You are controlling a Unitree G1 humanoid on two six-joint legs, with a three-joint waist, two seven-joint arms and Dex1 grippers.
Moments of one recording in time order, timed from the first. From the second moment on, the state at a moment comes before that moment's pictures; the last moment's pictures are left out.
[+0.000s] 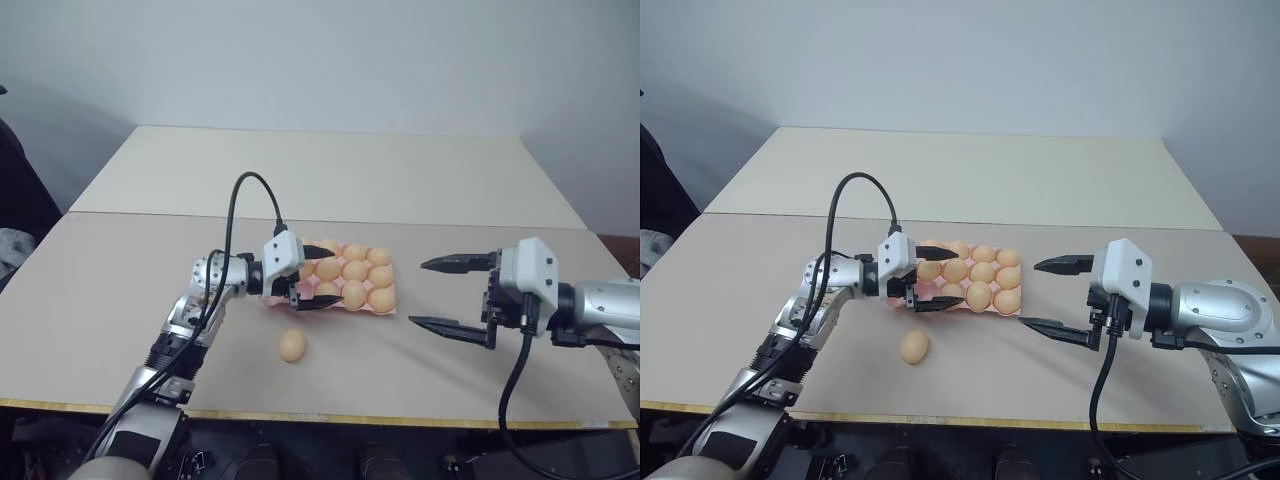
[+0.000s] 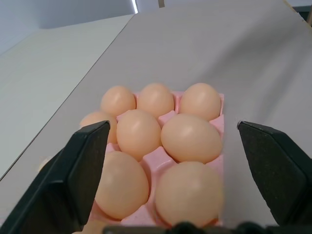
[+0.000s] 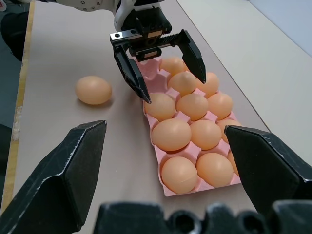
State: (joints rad) left arm -0.66 0.43 -0.19 0.26 -0.19 0.02 -1.14; right arm -0.18 -0.93 -0.21 -0.49 0.60 0.41 1.04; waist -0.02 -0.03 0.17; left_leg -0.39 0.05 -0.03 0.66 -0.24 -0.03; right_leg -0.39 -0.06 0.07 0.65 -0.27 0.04
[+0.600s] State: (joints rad) left arm -0.24 0.92 0.28 -0.05 -0.48 0.25 -1.27; right arm -0.25 -0.90 -0.16 -0.42 0.61 0.40 1.08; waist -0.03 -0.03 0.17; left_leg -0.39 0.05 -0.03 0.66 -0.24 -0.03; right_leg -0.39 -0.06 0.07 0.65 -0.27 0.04
